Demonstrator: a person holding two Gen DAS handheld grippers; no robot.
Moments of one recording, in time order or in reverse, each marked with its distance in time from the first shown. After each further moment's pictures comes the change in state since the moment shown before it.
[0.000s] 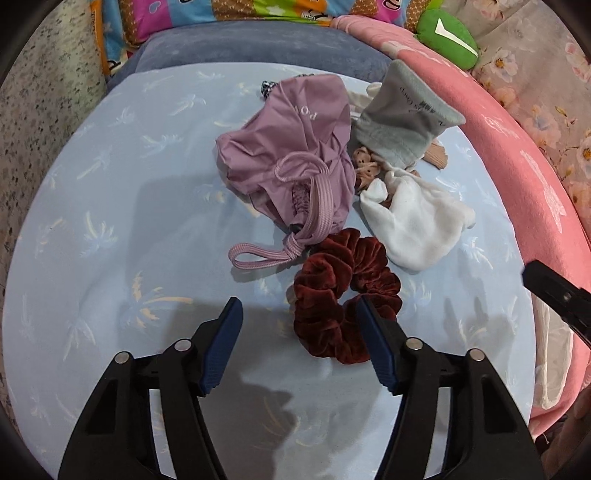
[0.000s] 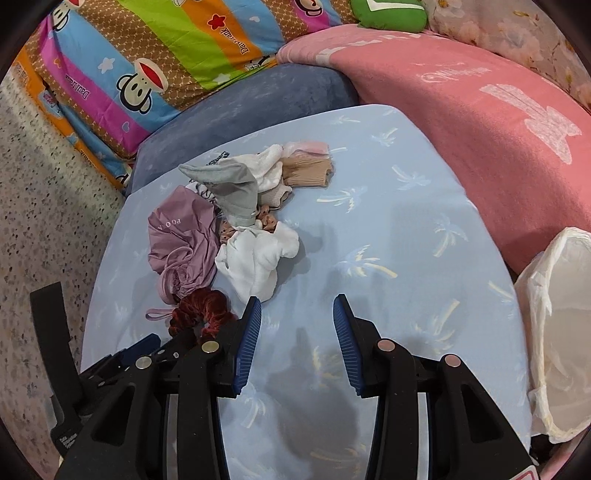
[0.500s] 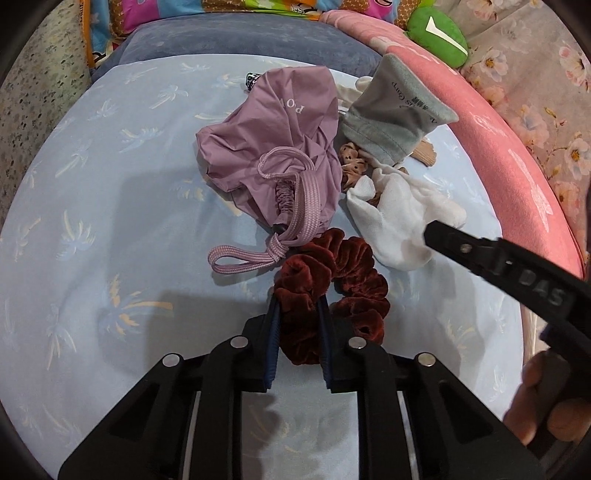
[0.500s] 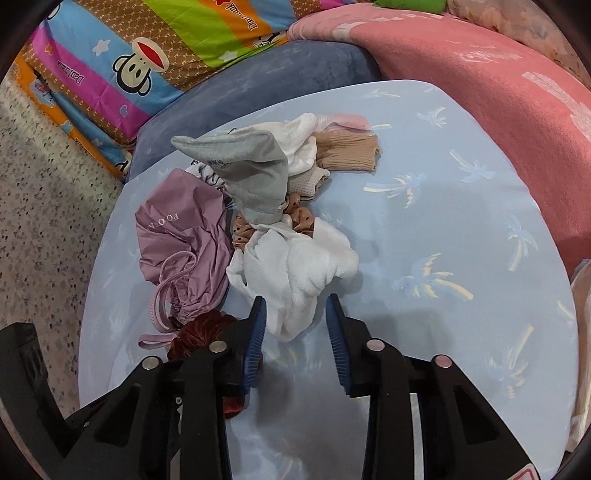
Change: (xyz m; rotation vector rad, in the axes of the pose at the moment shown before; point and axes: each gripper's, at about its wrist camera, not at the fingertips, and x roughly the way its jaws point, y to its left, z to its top) left arm 0.002 0.004 0.002 0.001 0.015 -0.072; right arm 0.065 0.025 0.015 -0.003 0.069 0.024
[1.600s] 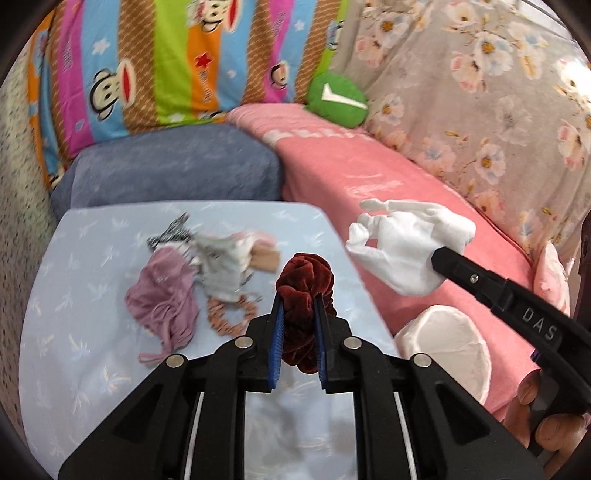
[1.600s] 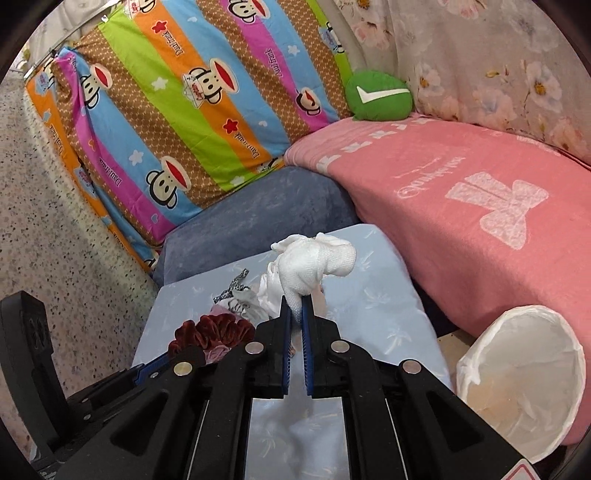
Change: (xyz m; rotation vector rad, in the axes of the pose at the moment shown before) left arm -0.126 -0.129 0.027 0.238 -0.311 -0.162; right arm -0.243 -0.061 0.002 0.029 -0.444 0.025
